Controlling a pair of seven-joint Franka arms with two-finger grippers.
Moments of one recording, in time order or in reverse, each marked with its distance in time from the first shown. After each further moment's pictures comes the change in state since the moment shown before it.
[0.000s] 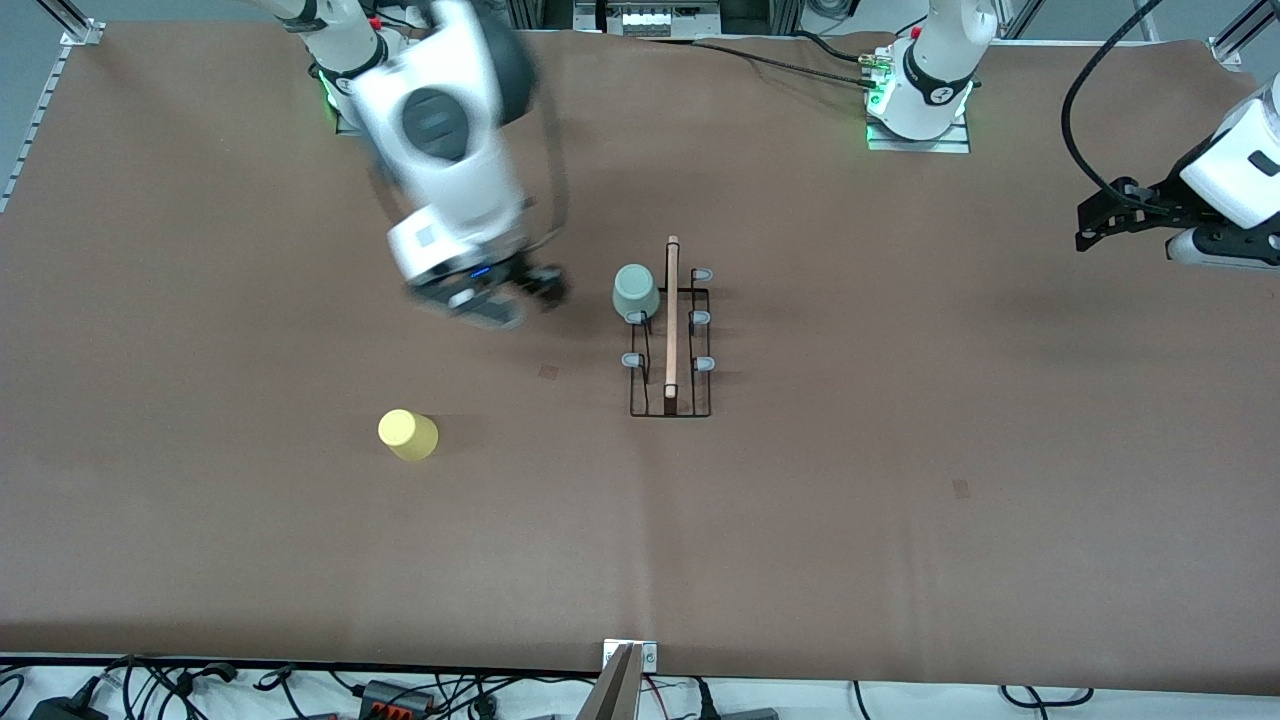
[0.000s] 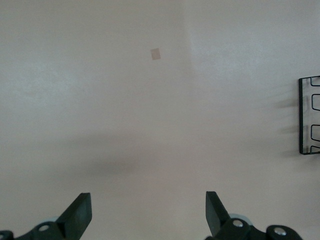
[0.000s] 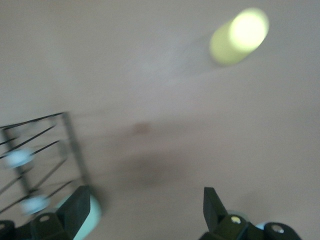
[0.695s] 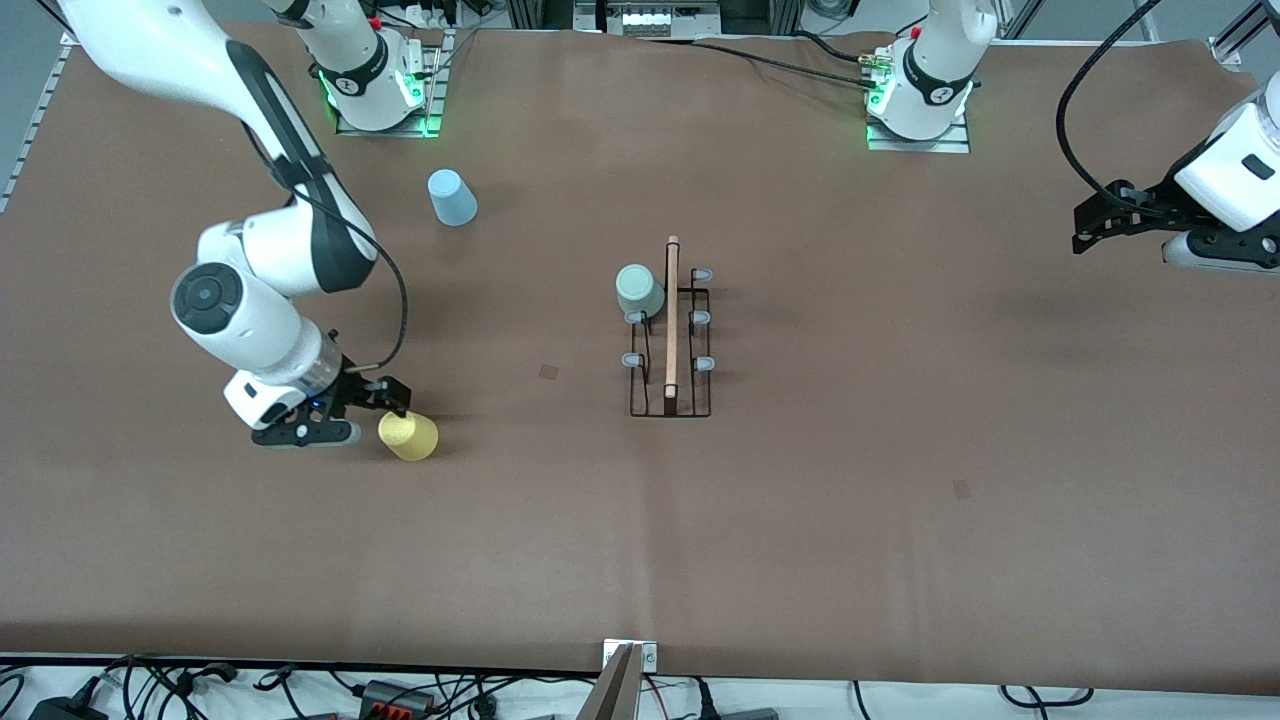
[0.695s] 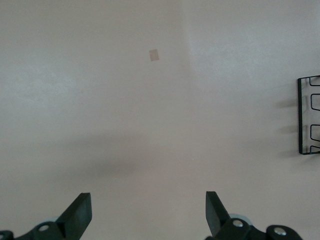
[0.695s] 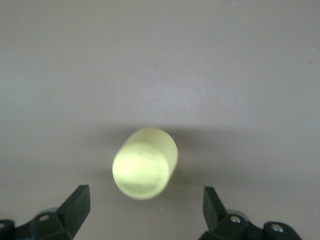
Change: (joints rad) left arm -0.007 0.000 -0.001 0.001 0.000 0.003 0.001; right arm -0.293 0.213 0.001 -0.087 0.001 0.451 -0.561
